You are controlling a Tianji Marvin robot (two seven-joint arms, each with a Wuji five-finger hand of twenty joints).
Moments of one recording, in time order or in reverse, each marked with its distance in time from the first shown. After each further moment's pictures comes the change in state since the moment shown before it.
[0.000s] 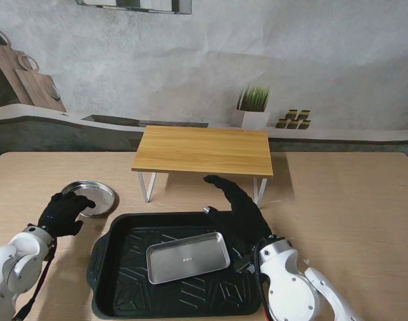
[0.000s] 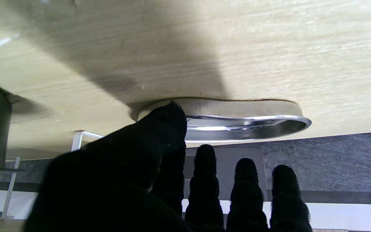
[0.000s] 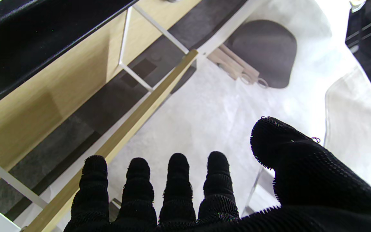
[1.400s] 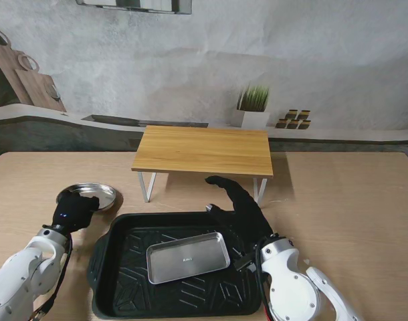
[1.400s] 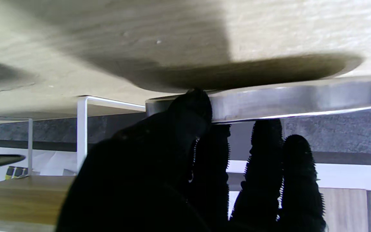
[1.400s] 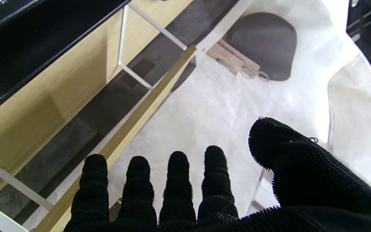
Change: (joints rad) left arm -0.143 -0.020 0.203 0.249 -0.014 0.010 0.431; right arm -0.001 -0.005 0.009 -0.003 0.049 0.008 0.004; left_hand 0.244 -0.108 -0.109 -0.105 0.460 0.109 0.382 0.158 0.674 0.129 0.074 0.550 0.417 0.289 0.563 0.362 0.151 0.222 0.650 0.068; right_hand 0.000 0.000 0.020 0.000 -0.016 0.024 0.225 -0.071 0.000 0.000 0.051 0.015 0.000 0.000 0.038 0.012 0.012 0.000 0.000 0.000
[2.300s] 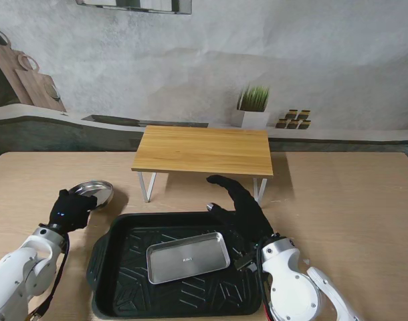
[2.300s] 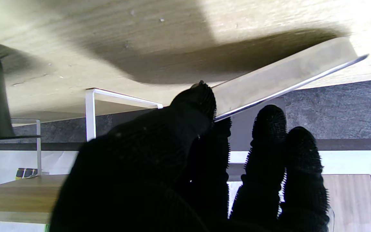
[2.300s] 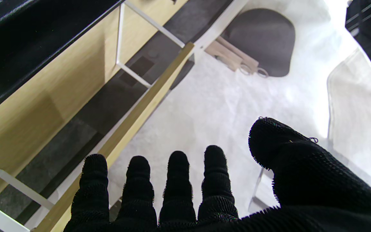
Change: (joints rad) left arm 0.069 0.008 -0.072 -0.119 0.052 0.003 -0.060; right arm -0.004 -0.002 0.005 -0.005 0.018 -0.002 -0.002; left_hand -0.016 -0.085 0.091 -0.012 0.014 0.026 0.003 0.392 0.015 0.000 0.038 0.063 0.148 0.008 -0.030 0.110 0.112 0.065 0.124 0.079; right_hand 0.000 0.000 0.000 0.000 -0.011 0.001 0.049 -0.038 0.000 0.000 0.010 0.001 0.000 0.000 0.002 0.008 0.001 0.000 0.000 0.000
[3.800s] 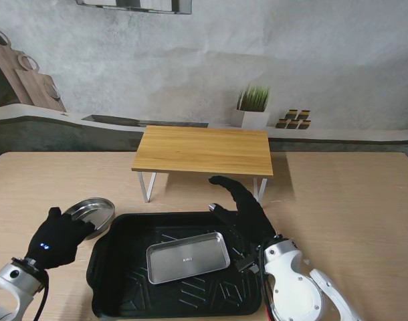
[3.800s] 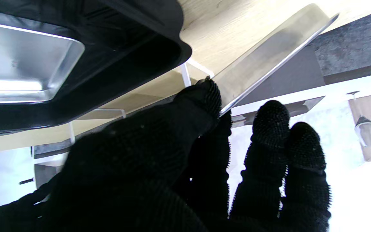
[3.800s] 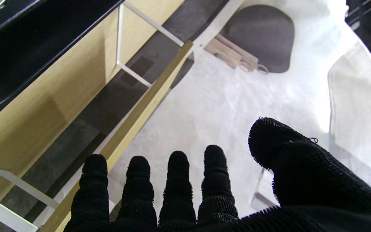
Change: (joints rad) left arm 0.634 -0.025 -0.380 -0.798 0.215 -0.081 -0.188; right arm -0.022 -0.001 0.015 -0.016 0.022 0.000 0.004; left_hand -0.011 -0.089 0.094 -0.001 0.058 -0.011 -0.001 0.054 0.032 0.005 0.043 -0.001 0.114 0.002 0.041 0.040 0.096 0.026 0.027 0.060; right_hand 0.000 0.000 0.000 0.000 -0.002 0.001 0.026 -0.026 0.000 0.000 0.000 0.001 0.000 0.000 0.000 0.000 0.000 0.000 0.000 0.000
